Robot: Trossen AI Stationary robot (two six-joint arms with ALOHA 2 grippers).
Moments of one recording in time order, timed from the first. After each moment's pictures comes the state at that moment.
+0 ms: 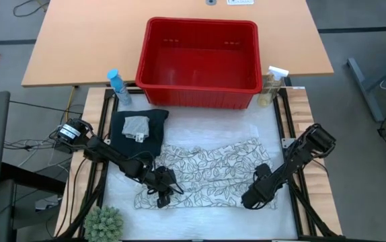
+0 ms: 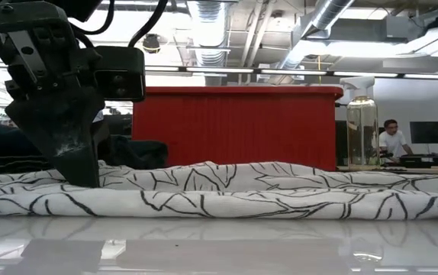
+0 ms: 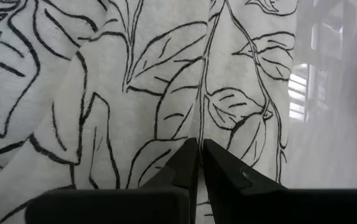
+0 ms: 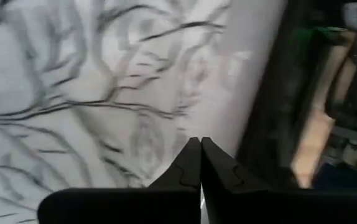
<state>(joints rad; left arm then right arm) -0.43 1.70 0.76 0.06 0.02 -0.77 0.70 1.79 0.99 -1.29 -0.18 1.88</state>
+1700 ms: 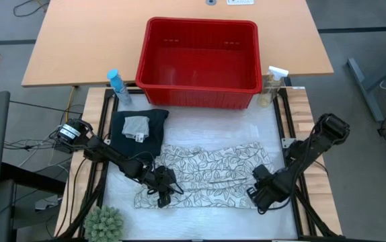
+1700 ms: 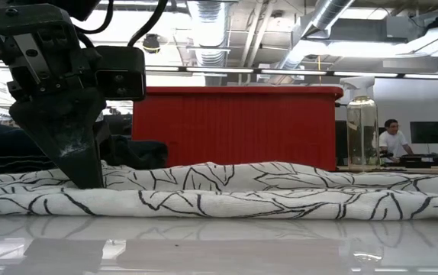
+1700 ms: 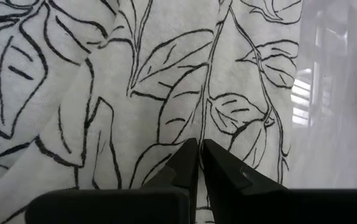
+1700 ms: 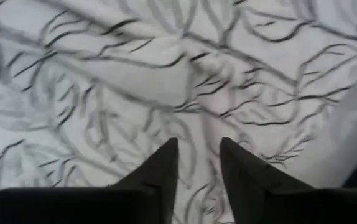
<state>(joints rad) -0.43 1.70 0.75 0.07 -0.02 -0.78 0.79 1.54 0.91 -1.04 0.10 1.85</state>
